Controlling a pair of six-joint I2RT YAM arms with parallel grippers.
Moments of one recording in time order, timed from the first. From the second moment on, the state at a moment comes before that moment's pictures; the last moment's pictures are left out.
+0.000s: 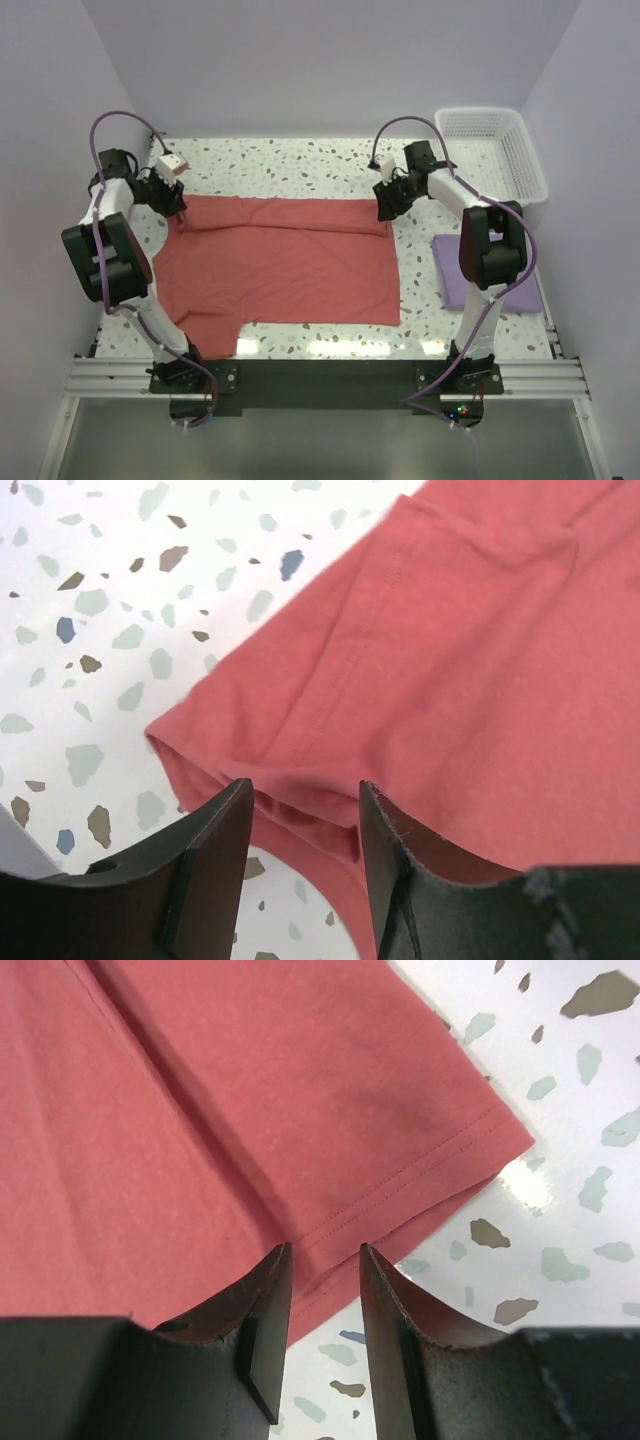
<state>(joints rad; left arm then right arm) 0.40 1.86 1.39 -0.61 0.70 1.00 0.19 2.01 1.51 -0.65 -0.46 -0.47</state>
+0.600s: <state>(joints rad) 0.33 2.08 1.54 -0.62 0.54 0.78 0.29 2.04 1.58 -0.77 -0.44 -0.61</state>
